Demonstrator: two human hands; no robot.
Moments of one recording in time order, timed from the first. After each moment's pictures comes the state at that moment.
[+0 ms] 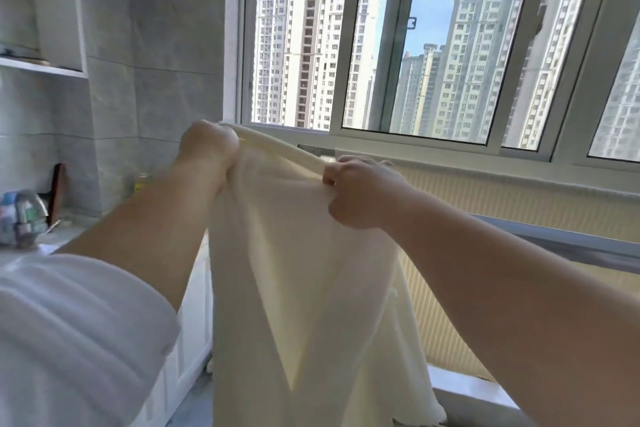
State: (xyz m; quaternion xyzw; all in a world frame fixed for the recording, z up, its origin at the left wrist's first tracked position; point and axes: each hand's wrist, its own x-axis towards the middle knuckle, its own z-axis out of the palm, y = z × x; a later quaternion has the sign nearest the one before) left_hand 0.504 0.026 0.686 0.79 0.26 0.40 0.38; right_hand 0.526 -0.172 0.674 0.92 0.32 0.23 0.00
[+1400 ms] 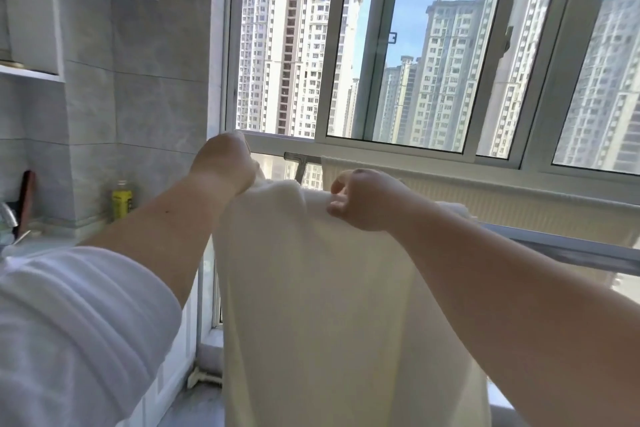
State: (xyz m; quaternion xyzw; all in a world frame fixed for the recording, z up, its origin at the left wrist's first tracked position) left_hand 0.513 0.026 0.676 0.90 0.13 0.37 0.21; right_hand 0.515 -0.181 0.678 0.95 0.24 0.18 -0.03
